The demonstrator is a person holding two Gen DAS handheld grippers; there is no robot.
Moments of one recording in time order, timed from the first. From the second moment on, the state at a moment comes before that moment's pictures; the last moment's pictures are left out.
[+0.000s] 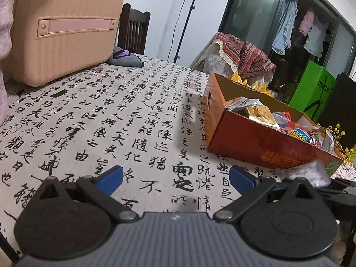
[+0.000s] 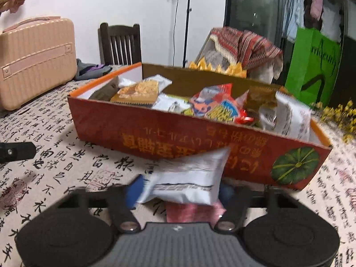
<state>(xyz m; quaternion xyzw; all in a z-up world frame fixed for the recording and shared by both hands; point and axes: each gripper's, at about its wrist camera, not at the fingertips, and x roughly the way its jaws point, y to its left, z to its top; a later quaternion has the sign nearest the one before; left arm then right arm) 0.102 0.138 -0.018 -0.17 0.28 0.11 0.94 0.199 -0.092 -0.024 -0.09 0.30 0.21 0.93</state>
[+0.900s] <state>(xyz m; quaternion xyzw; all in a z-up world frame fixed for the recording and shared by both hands) 0.113 0.070 -0.003 -0.11 0.30 0.11 0.94 0.159 -0.213 0.008 0.04 0.21 0.17 0.96</state>
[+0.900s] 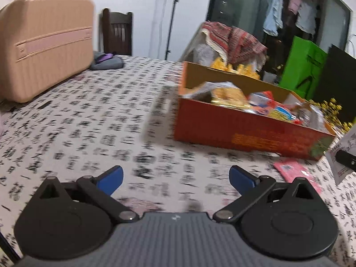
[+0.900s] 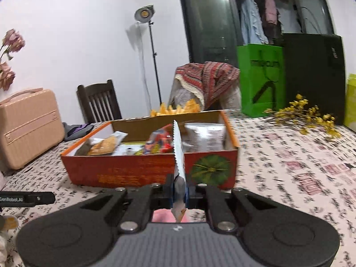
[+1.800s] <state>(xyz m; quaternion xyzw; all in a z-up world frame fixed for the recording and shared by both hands) 0.223 -0.118 -0.024 -0.09 0.38 0.17 0.91 0.193 -0.299 -0.011 0.12 0.21 0.13 0.96</state>
